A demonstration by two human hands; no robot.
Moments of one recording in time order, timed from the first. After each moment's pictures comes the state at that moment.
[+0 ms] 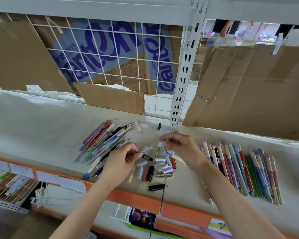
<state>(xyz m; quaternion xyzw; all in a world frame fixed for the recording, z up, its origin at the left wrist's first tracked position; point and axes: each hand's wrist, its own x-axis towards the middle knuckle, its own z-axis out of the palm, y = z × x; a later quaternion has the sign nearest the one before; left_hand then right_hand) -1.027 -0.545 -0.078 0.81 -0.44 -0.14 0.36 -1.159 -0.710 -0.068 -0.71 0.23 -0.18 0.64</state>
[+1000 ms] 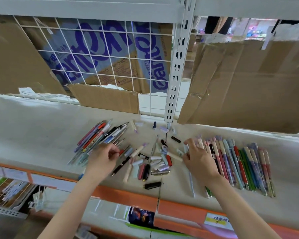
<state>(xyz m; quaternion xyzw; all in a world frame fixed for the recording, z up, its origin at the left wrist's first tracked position) -0.992 -0.535 -0.093 0.87 -0.38 -0.09 0.29 -1.210 -0.718 -0.099 -0.89 0.40 -0.11 0.20</state>
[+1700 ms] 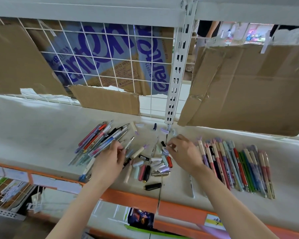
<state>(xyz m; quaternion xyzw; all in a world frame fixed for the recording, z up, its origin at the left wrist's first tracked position) -1.010 -0.538 -0.089 0.85 -0.44 -0.02 0.28 -1.169 -0.716 -0.091 -0.90 0.33 -0.18 0.21</state>
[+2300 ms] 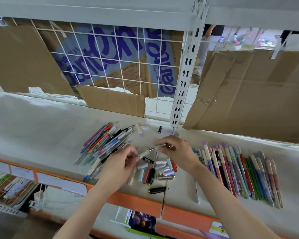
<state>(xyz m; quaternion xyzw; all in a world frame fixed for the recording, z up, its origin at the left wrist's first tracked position) -1.025 -0.534 -0.078 0.81 -0.45 -0.11 0.36 -1.149 -0.704 -0.074 -0.86 0.23 -0.19 0.41</state>
